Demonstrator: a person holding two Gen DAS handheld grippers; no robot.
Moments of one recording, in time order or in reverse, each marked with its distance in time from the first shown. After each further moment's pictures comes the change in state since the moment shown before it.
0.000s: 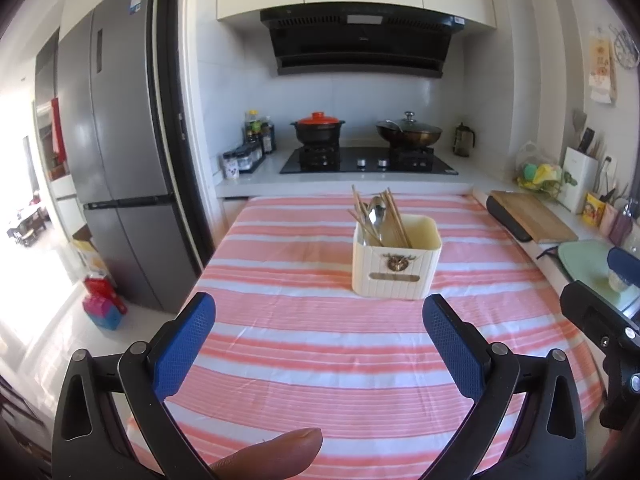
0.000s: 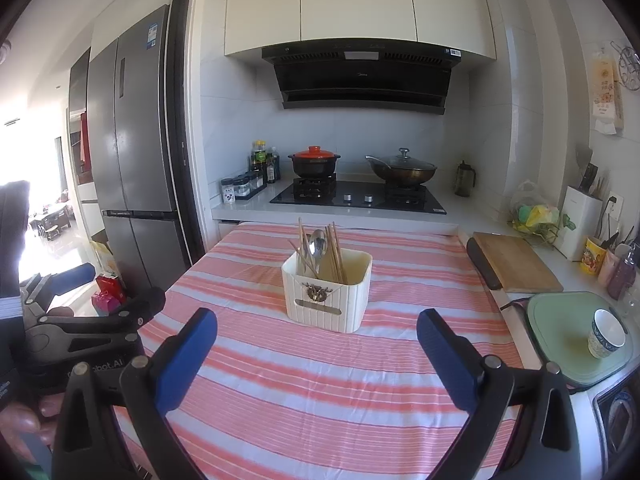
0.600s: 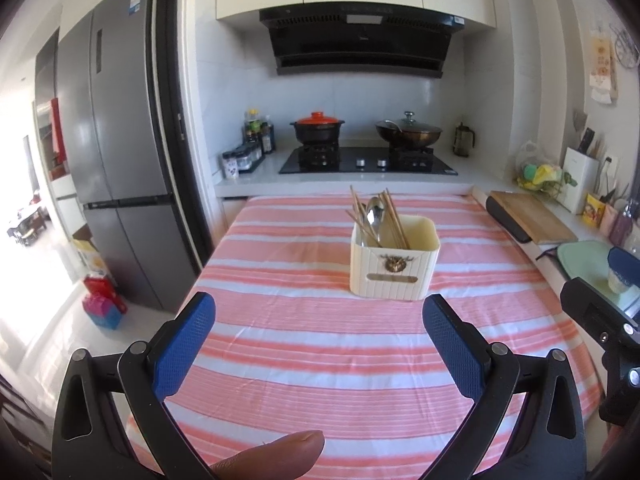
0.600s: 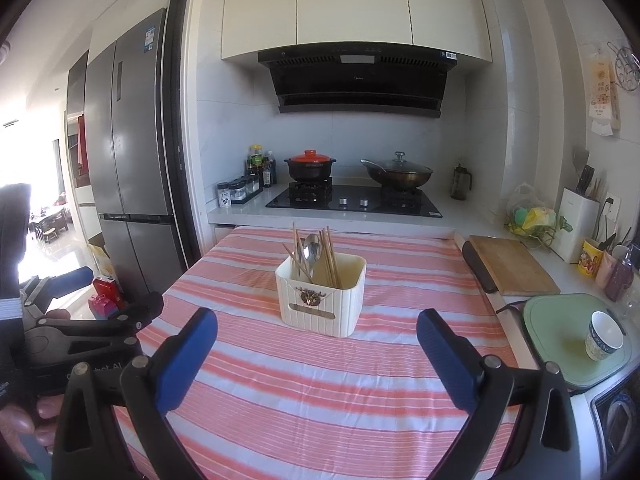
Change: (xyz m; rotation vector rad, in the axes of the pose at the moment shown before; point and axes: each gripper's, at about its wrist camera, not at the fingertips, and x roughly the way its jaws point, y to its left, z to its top) left arm -0.003 -0.004 0.002 -0.003 -0.003 0.002; right arm 0.001 -0.007 -0.001 0.004 -0.010 -0.010
